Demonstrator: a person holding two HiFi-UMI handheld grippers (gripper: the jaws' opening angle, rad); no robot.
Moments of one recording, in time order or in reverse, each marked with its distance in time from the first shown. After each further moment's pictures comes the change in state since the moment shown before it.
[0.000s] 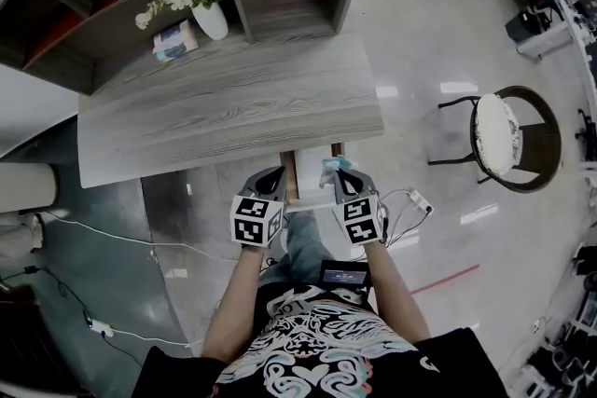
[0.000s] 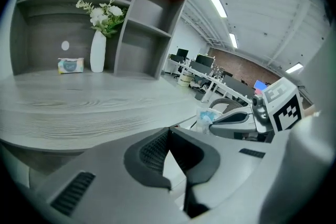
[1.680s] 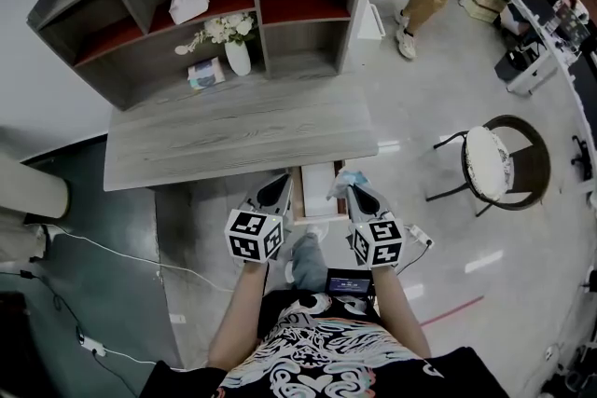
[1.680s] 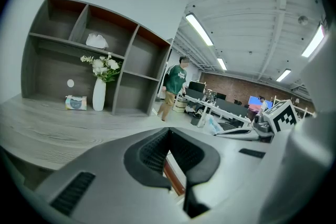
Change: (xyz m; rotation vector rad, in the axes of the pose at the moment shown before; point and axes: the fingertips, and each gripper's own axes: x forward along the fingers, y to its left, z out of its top) left arm -0.112 -0.049 0.080 0.036 -0.315 -0.040; right arm -0.122 0.015 0.058 0.215 -0.342 -0.027
